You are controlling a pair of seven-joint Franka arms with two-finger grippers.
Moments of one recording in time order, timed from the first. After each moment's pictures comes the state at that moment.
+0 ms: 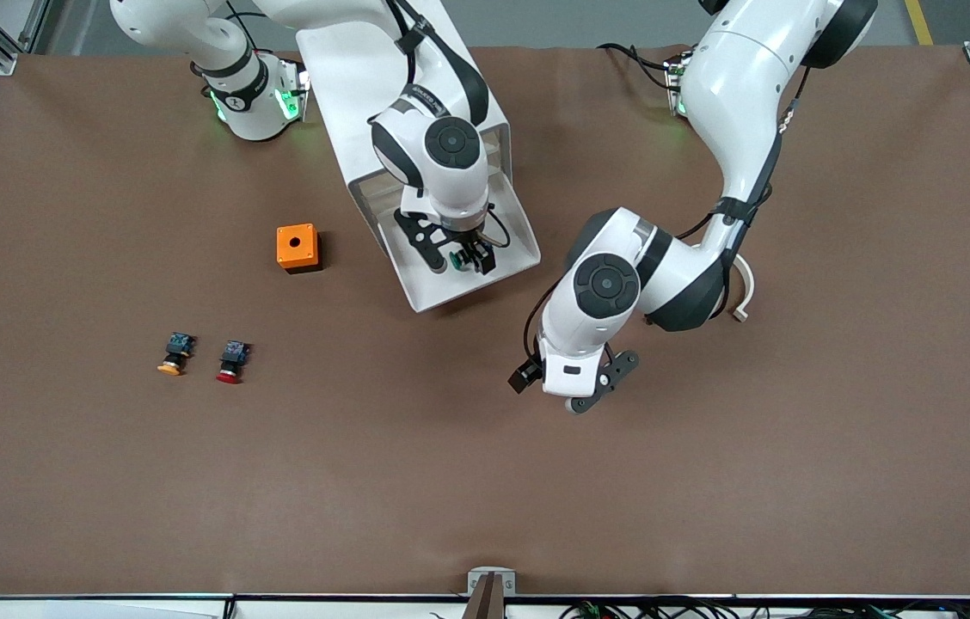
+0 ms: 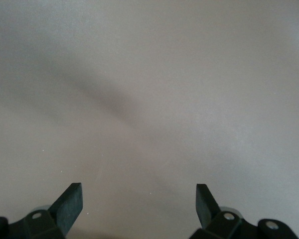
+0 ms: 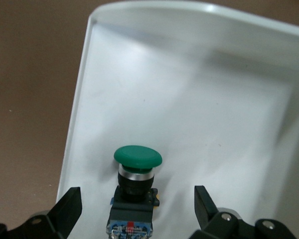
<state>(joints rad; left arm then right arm) -0.50 0.77 -0.13 -1.24 -0.02 2.08 -1.28 0.94 0.47 -0.08 -1.81 0.09 2.23 1.75</state>
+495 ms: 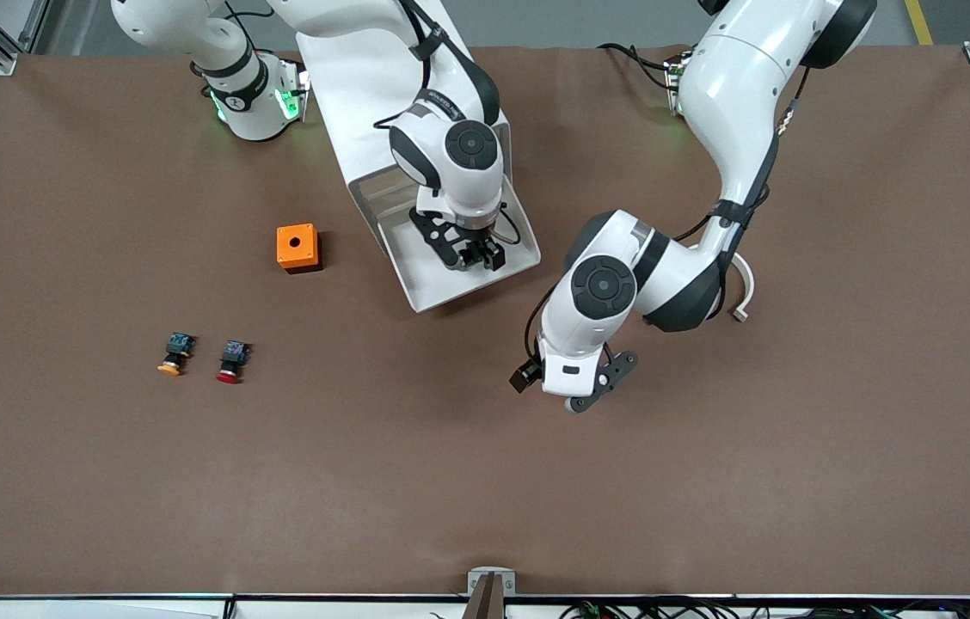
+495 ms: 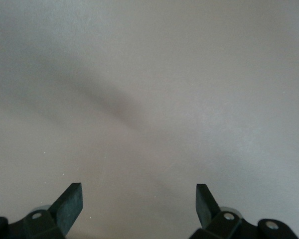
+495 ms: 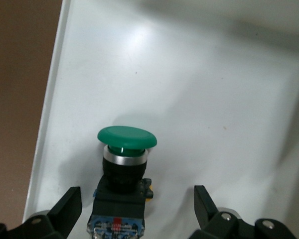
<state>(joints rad) -0.51 0.77 -0.13 -1.26 -0.01 2.08 -1.28 0.97 0.52 -0.08 -1.79 0.09 2.25 1.78</state>
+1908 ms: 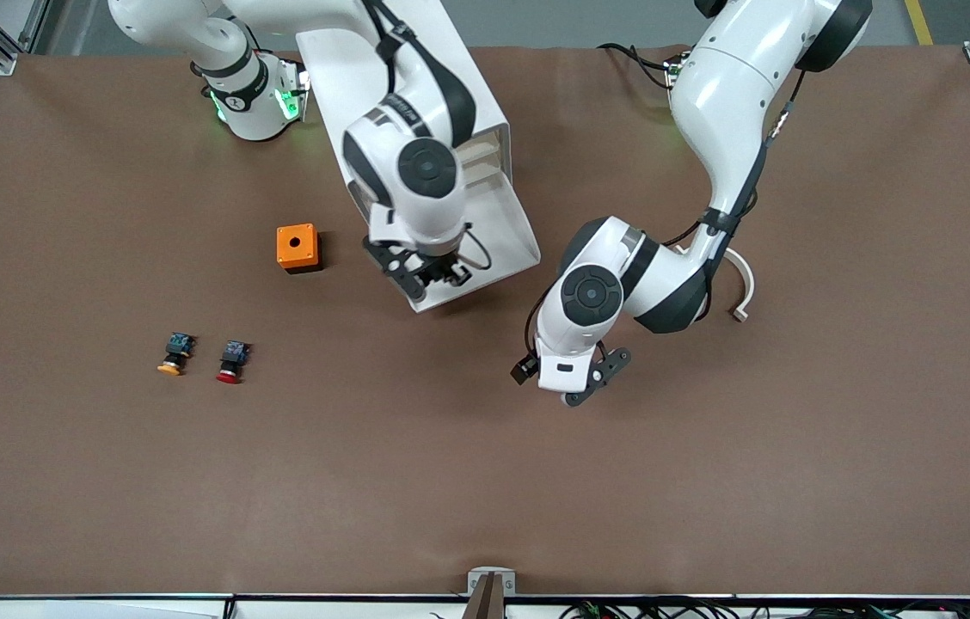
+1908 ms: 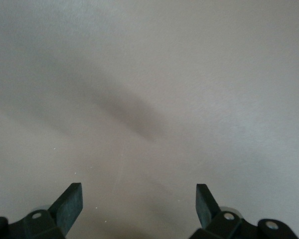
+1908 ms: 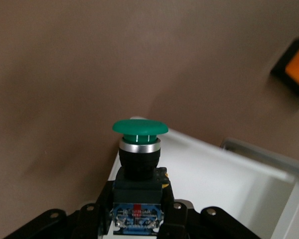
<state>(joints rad) -0.51 0.79 -0.13 -1.32 -0.01 2.09 -1.27 0.78 0.45 -0.13 -1.64 0.07 1.98 1.39</state>
